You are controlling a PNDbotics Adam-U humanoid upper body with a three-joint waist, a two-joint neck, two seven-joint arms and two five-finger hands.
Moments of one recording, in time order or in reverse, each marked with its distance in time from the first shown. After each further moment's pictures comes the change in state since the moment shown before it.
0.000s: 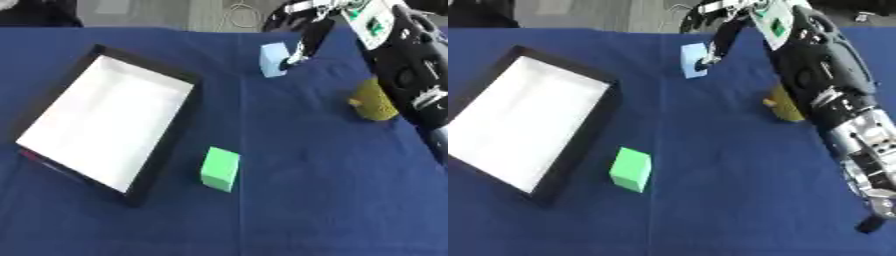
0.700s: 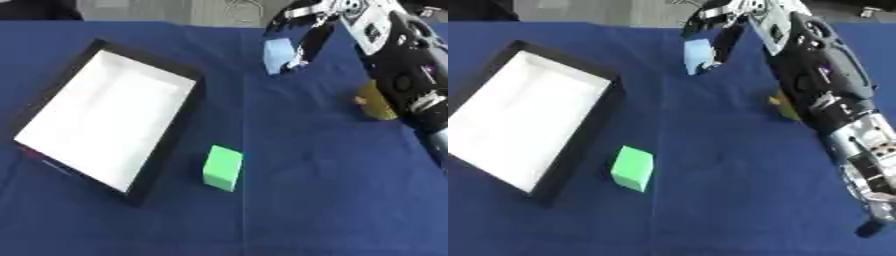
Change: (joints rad) left arm 0.000 -0.007 0.003 -0.004 0.004 -0.005 0.005; right arm 0.003 0.001 -0.010 0.011 0.048 0.004 -0.050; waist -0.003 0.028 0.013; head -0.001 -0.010
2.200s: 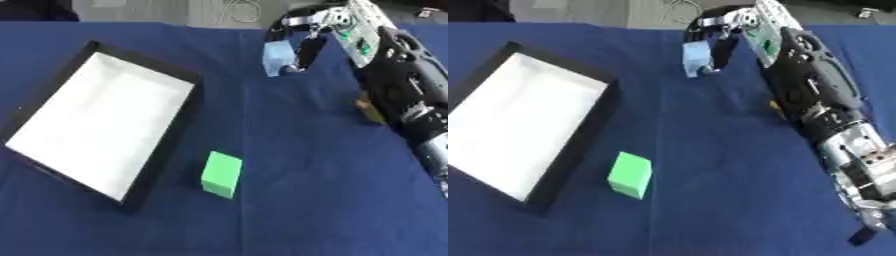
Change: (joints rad) left arm 0.000 0.000 0.000 -0.012 -0.009 -0.003 -0.007; right arm 0.013 -0.001 -0.014 0.019 0.030 0.046 -0.092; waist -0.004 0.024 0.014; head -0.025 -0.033
